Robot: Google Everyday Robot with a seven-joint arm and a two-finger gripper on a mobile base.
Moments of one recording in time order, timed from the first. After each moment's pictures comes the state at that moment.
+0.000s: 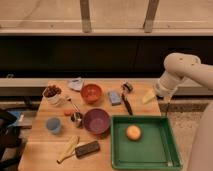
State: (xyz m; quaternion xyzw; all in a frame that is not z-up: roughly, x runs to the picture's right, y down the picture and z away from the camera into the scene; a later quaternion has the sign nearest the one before) arm 0.274 0.070 0.740 -0.30 0.16 0.63 0.70
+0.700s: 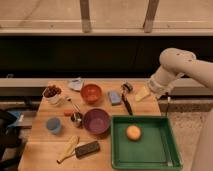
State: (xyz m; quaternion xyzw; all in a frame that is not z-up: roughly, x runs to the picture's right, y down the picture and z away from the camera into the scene) arm 0.212 0.048 0.725 -0.34 0.08 0.57 0.74
